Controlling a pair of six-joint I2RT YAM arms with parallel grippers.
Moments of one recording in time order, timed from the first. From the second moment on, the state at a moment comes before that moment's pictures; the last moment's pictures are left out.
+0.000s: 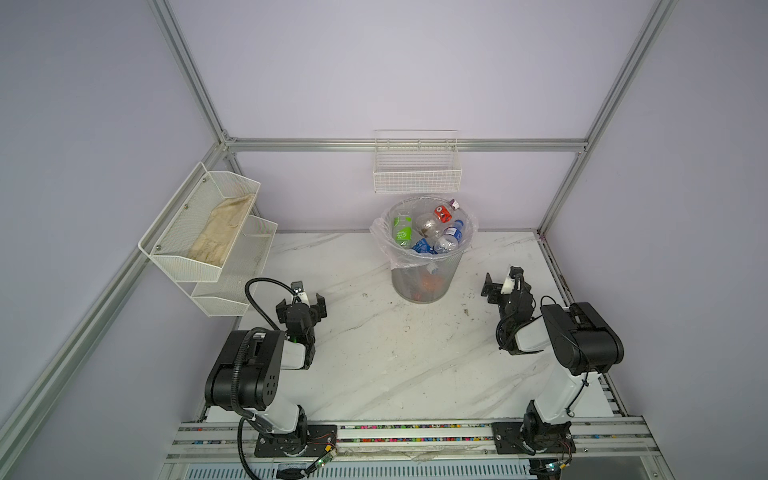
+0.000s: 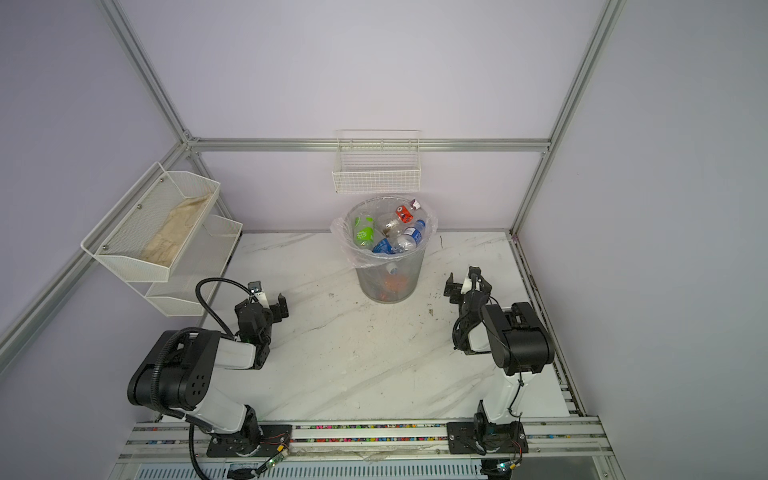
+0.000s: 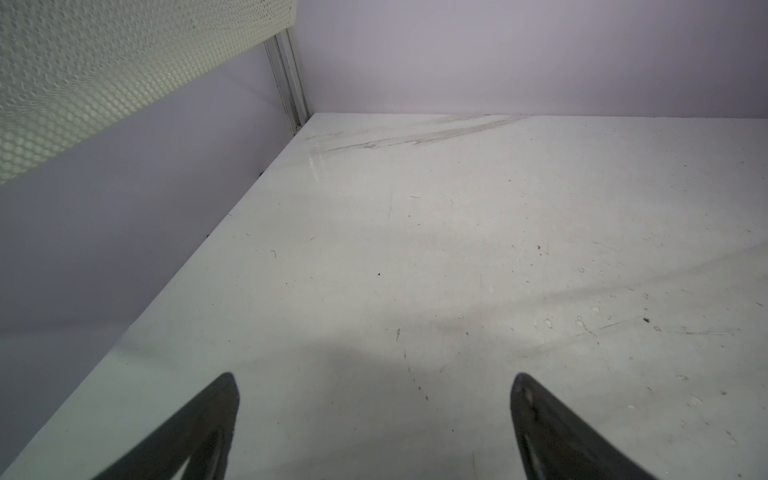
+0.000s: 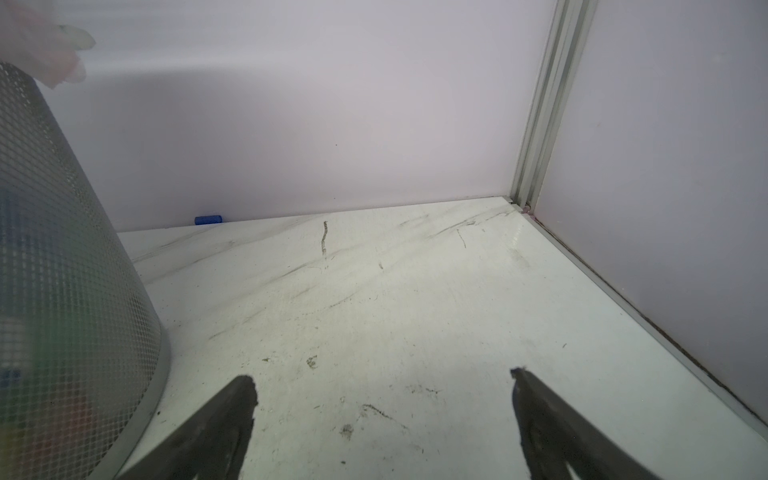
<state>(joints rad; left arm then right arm) -0.01 1.59 0.34 0.93 -0.34 0.00 0.10 1.81 0.47 1.24 0.21 0.05</state>
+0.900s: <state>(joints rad) -0.03 1.59 0.34 0.93 -0.34 0.00 0.10 1.80 0.47 1.24 0.21 0.05</state>
